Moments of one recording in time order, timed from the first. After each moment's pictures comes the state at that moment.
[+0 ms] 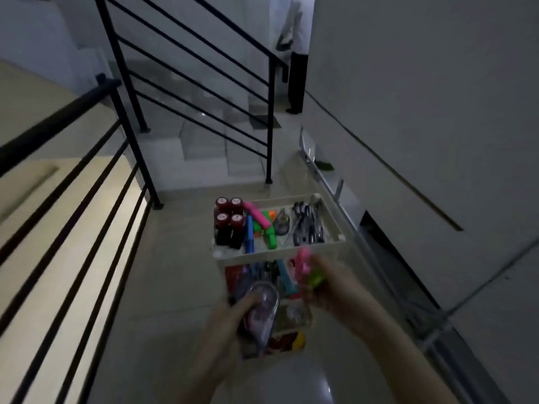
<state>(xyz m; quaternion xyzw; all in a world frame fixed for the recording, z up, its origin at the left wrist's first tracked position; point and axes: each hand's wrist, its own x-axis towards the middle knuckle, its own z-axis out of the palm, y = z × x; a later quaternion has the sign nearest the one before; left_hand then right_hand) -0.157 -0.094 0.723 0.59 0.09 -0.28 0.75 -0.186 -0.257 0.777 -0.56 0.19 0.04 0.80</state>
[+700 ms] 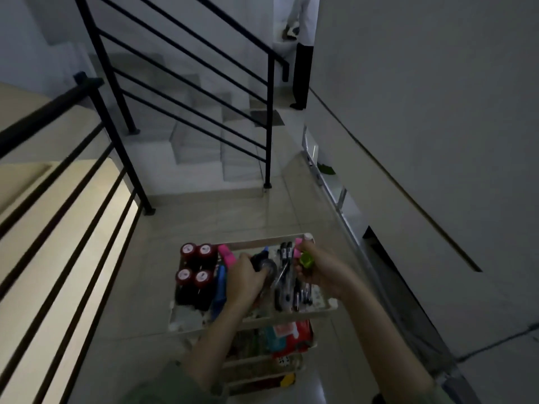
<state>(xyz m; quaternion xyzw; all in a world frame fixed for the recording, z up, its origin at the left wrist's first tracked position) 0.039 -0.245 0.704 0.92 -0.01 -0.09 0.39 -0.016 -0.376 0.774 -0.61 0.24 0.09 0.75</state>
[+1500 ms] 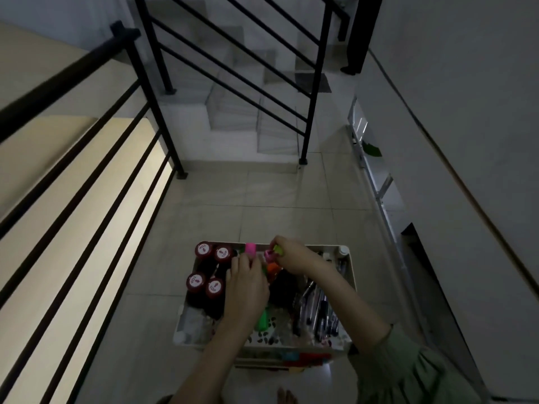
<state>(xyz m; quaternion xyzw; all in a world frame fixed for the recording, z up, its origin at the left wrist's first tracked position) 0.063 -0.229 0.694 0.98 -0.08 0.02 0.16 0.119 -0.348 0.714 -0.92 0.01 0.25 0.30</state>
